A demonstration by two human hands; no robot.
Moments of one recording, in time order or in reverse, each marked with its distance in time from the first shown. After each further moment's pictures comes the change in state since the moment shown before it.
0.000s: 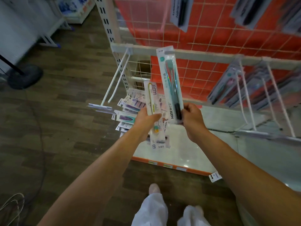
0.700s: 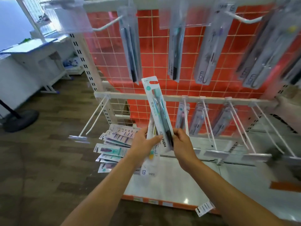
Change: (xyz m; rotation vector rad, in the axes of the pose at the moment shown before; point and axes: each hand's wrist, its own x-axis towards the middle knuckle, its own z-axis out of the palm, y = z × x) left_hand -0.112 0.039 0.107 0.125 -0.129 0.398; right_hand -0.086 -0.045 -0.125 0.063 -0.028 -0.200
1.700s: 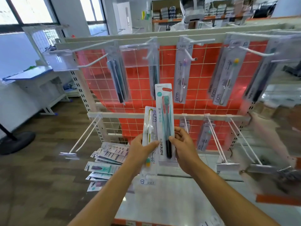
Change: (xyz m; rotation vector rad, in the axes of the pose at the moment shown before) left_hand -0.028 0.048 0.057 -0.011 0.059 0.141; right_hand -0.024 -0.054 -0.079 0.345 -0.112 -0.154
